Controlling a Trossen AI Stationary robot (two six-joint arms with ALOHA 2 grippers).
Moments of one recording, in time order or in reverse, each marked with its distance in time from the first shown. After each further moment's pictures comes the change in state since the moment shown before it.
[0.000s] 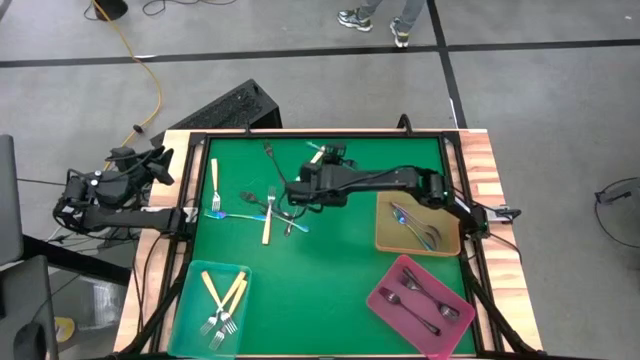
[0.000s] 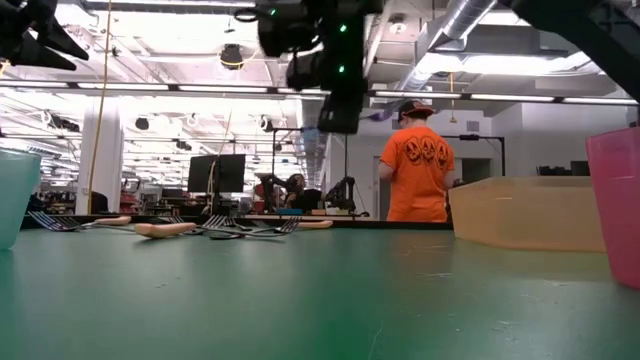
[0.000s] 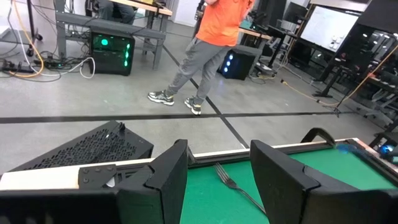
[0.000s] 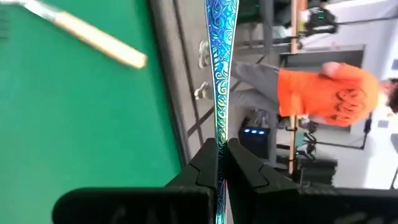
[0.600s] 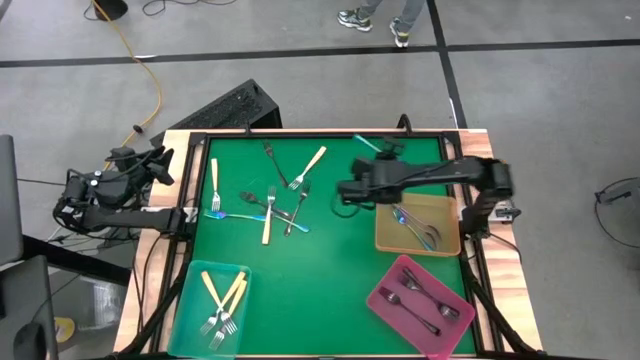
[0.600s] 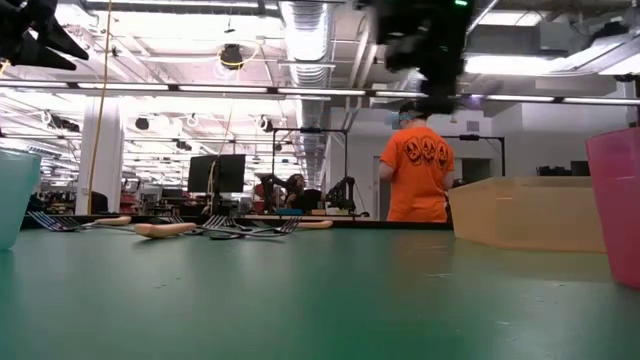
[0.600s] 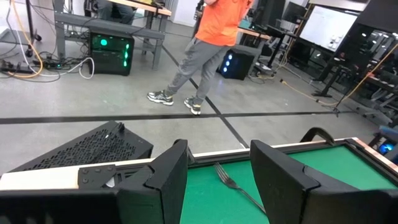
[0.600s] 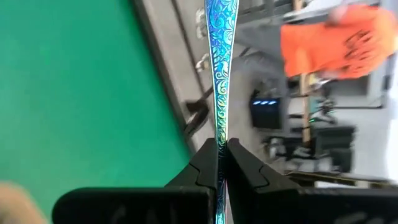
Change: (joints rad) left arm 0.000 0.000 0.000 0.000 0.001 0.003; right arm 0.006 -0.534 -0.683 0.002 -0.037 0.249
